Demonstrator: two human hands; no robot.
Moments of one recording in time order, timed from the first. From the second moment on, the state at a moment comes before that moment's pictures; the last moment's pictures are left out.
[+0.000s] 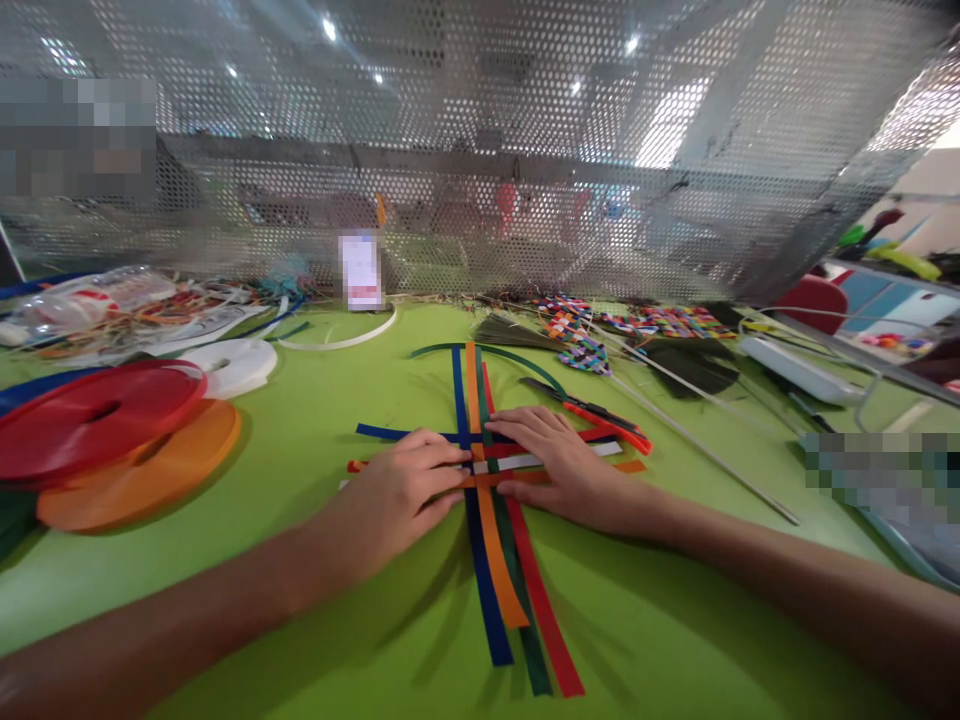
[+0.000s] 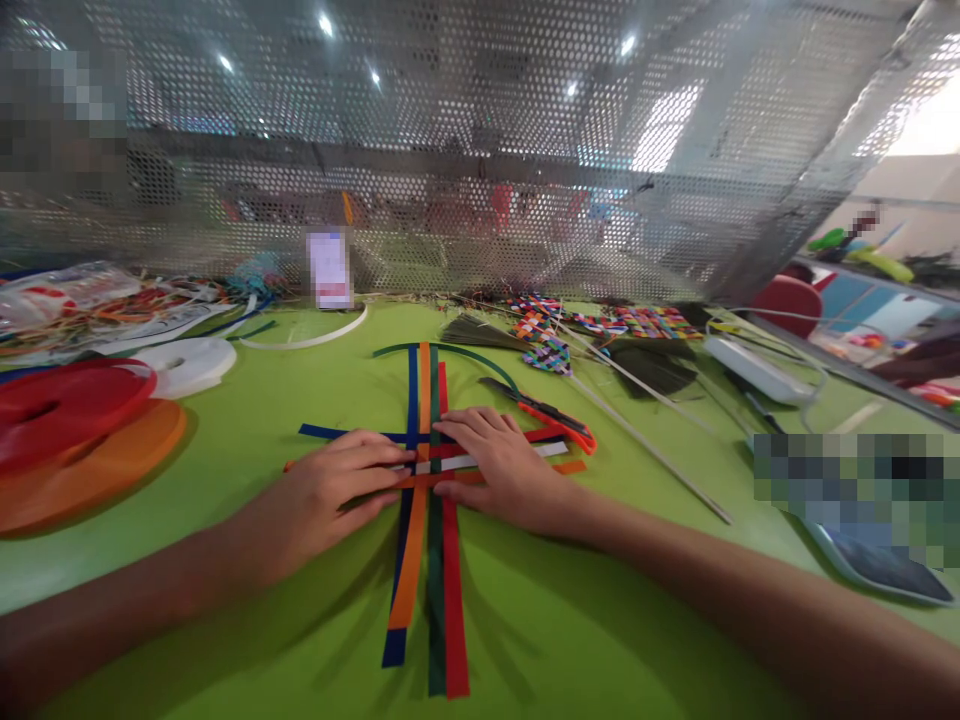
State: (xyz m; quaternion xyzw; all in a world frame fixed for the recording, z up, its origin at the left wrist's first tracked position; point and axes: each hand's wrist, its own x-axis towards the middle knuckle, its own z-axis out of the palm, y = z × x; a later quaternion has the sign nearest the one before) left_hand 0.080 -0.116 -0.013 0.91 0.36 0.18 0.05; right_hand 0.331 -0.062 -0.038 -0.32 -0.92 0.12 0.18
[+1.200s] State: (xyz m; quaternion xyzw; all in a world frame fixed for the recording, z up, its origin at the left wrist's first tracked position) left_hand 0.082 -0.120 -0.019 0.90 0.39 0.16 -0.06; right_hand 0.335 -0.068 -0.037 -0.27 -0.91 0.11 0.29
